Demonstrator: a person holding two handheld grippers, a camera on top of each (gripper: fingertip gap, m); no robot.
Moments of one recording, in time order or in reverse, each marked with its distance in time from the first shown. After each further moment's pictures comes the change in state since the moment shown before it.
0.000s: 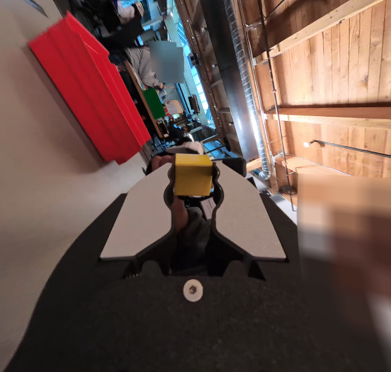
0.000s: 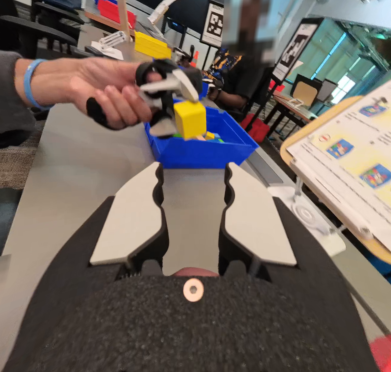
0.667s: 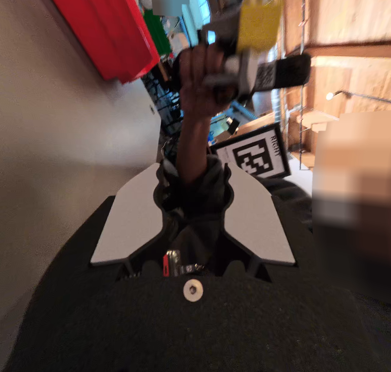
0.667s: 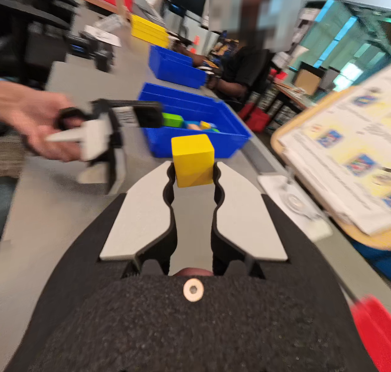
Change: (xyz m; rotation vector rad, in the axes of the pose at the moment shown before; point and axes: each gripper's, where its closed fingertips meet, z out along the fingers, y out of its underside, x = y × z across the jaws) left arm -0.055 0.124 0.008 -0.253 -0.052 0.004; right arm 0.021 0.004 -0.016 -0.063 0.009 -0.002
